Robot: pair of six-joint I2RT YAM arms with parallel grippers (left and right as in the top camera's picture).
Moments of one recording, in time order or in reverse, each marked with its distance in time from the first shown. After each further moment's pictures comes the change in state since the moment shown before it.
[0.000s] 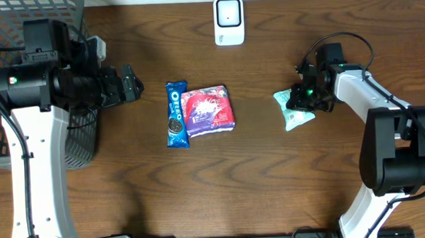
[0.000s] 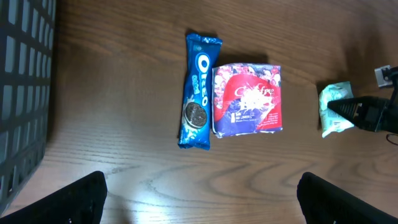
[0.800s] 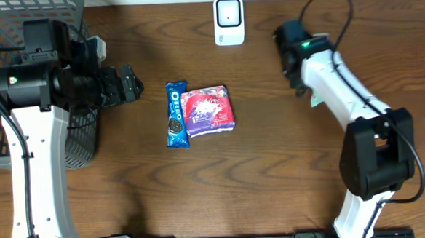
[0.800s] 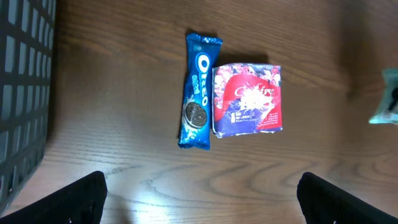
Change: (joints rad) left arm 0.000 0.000 0.000 0.000 0.000 0.000; right arm 0.265 0.013 0.271 -0.280 1.052 0.341
